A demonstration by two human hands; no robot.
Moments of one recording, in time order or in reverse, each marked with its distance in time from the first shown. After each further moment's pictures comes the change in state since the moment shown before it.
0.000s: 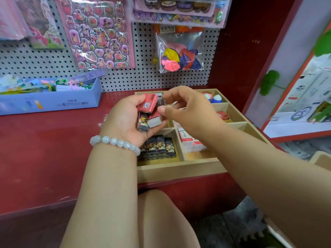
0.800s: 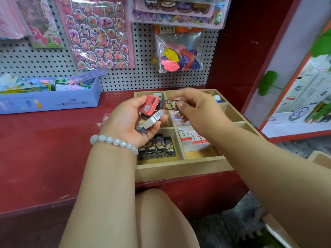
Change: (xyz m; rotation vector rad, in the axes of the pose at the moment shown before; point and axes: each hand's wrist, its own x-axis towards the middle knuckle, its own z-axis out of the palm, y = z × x) left_hand 0.004 -0.003 -0.006 0.072 -0.009 -0.065; right_hand -0.001 0.010 -0.014 0.015 0.014 0.005
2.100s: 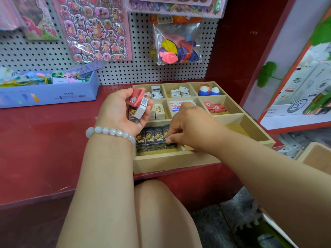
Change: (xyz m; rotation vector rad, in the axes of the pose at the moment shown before) left_hand 0.008 0.002 -0.012 -0.223 0.109 0.051; right_hand -0.019 0.017 0.010 -0.727 -0.311 -0.247
